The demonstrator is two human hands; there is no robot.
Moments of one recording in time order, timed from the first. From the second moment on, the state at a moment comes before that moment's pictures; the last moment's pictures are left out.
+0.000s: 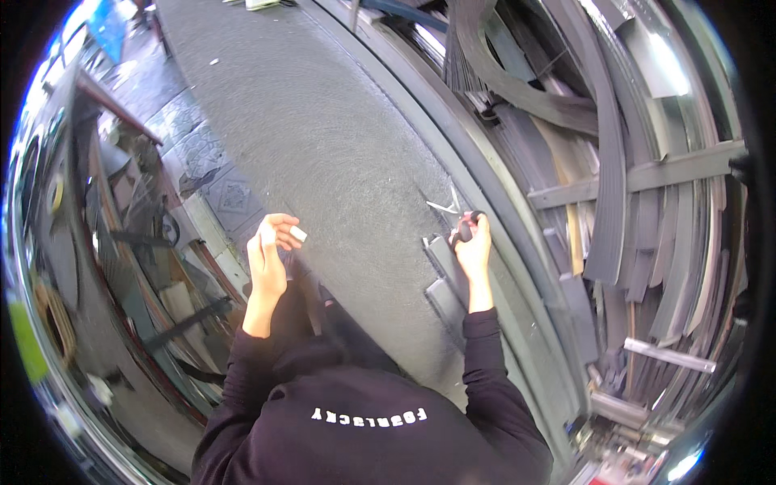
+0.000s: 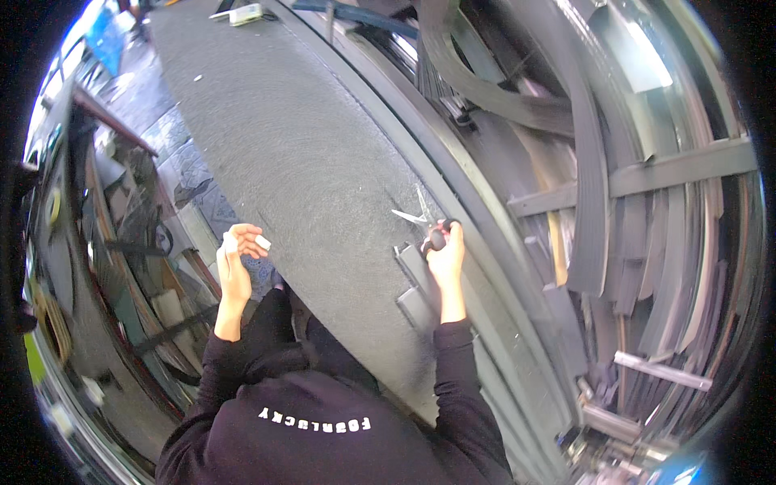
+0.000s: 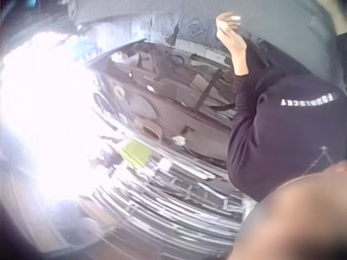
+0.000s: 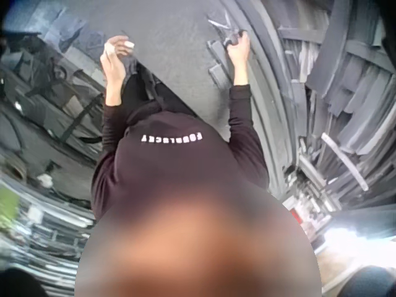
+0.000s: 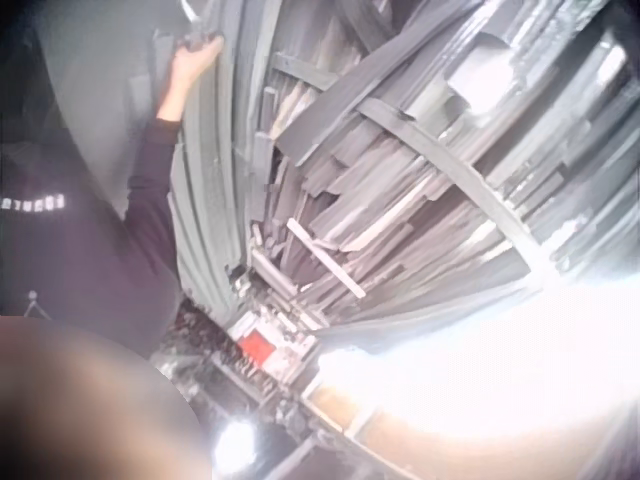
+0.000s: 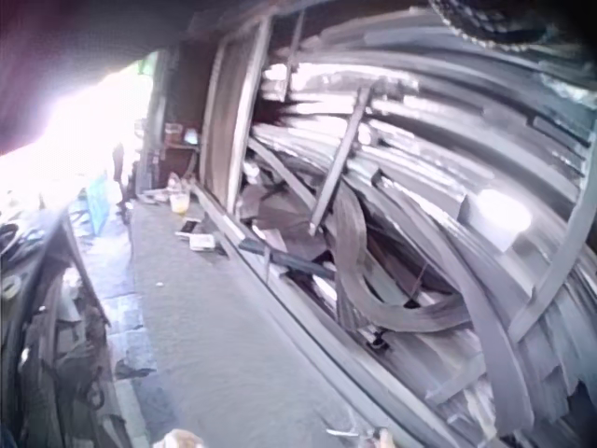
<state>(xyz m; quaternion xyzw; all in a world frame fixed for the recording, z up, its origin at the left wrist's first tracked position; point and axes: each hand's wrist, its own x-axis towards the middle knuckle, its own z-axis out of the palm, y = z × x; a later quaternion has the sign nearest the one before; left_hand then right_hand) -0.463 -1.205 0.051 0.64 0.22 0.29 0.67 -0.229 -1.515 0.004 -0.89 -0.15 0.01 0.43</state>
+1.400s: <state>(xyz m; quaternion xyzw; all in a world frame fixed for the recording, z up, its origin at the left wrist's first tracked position) -0.296 -1.193 0.032 0.75 -0.15 -0.05 0.65 -0.241 -1.509 0.017 -0.94 0.07 -0.09 0.33</state>
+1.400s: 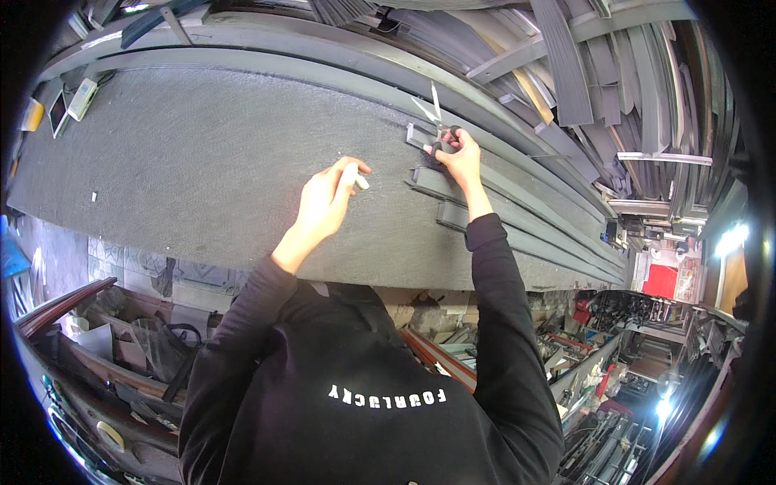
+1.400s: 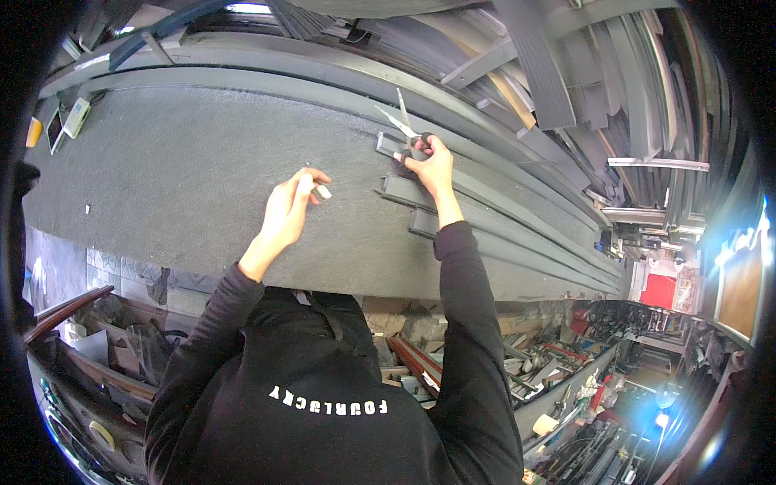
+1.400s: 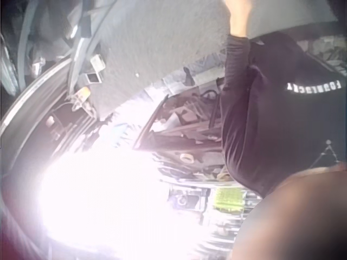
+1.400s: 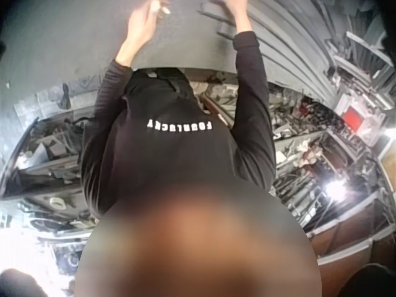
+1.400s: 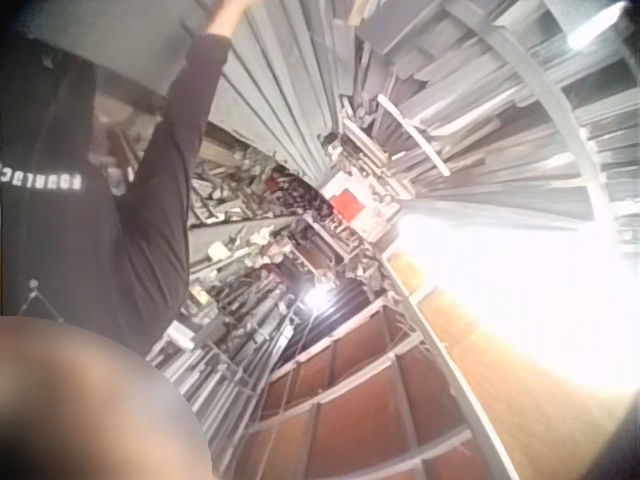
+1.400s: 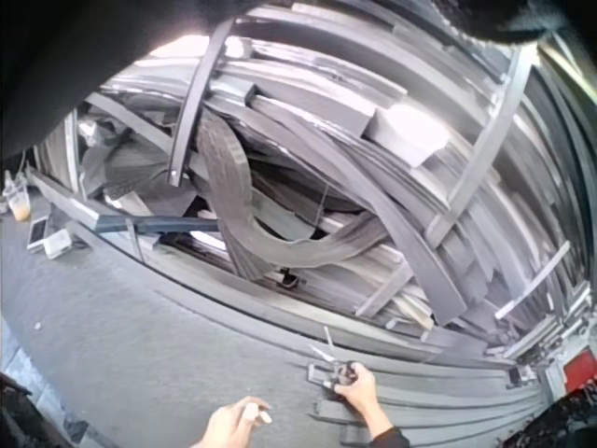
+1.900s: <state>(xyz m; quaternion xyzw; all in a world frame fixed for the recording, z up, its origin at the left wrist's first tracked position) -0.234 -1.320 -0.014 0.90 -0.17 0.15 0.36 -0.243 -1.526 0.003 -0.90 -0.01 -0.11 0.42</state>
